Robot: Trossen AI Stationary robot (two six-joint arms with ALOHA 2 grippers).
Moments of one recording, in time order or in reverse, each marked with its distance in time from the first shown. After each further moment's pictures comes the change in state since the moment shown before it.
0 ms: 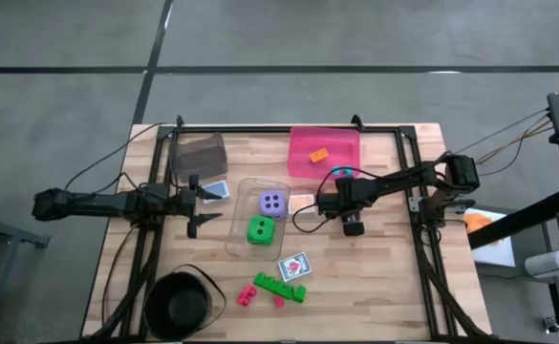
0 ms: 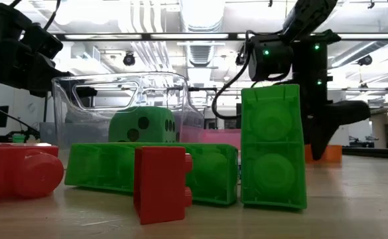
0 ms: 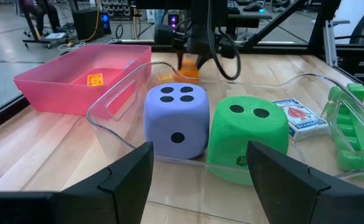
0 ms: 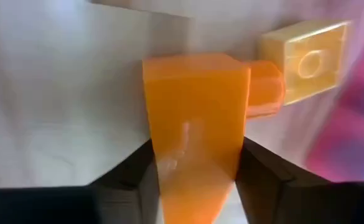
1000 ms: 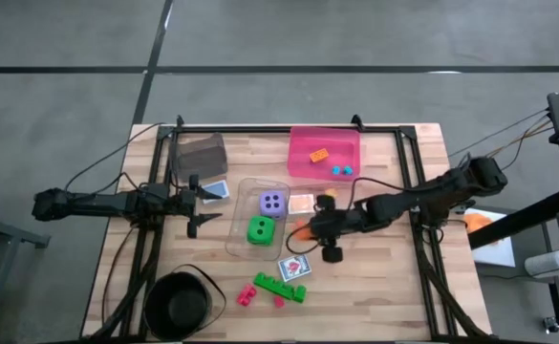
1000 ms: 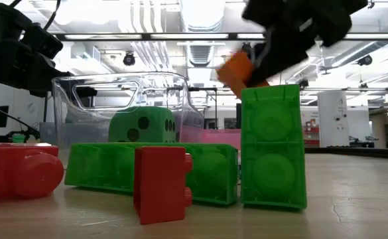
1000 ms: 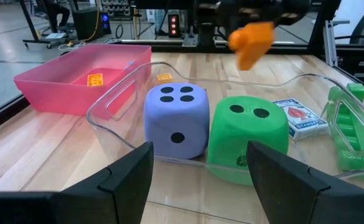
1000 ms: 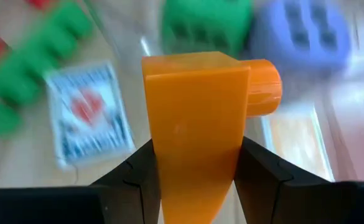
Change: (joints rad) left arm 0.000 0.000 0.000 0.000 0.000 0.000; right arm 0.254 -0.208 -0.037 0.641 -0.046 0.196
